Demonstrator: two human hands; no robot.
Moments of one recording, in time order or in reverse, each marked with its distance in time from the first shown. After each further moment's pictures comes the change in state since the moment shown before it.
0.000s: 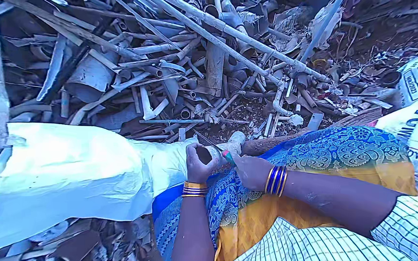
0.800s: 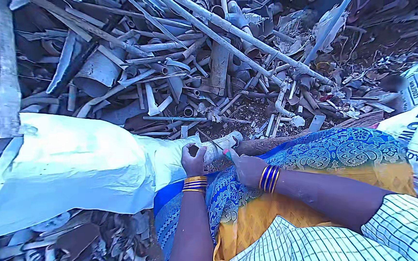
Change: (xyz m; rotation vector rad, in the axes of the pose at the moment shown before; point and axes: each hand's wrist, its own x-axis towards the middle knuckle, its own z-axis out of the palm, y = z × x) left_hand 0.003 0.007 -0.005 -0.198 0.181 -0.497; right_hand 0.015 -0.004 0.015 -0.026 -0.003 0.016
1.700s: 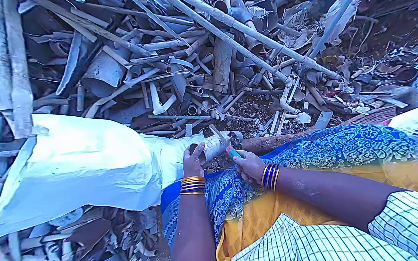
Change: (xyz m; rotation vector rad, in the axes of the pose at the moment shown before) left_hand 0.000 0.019 -0.010 -0.452 -0.004 -0.491; right_hand 0.017 0.010 0.023 1.130 0.005 0.005
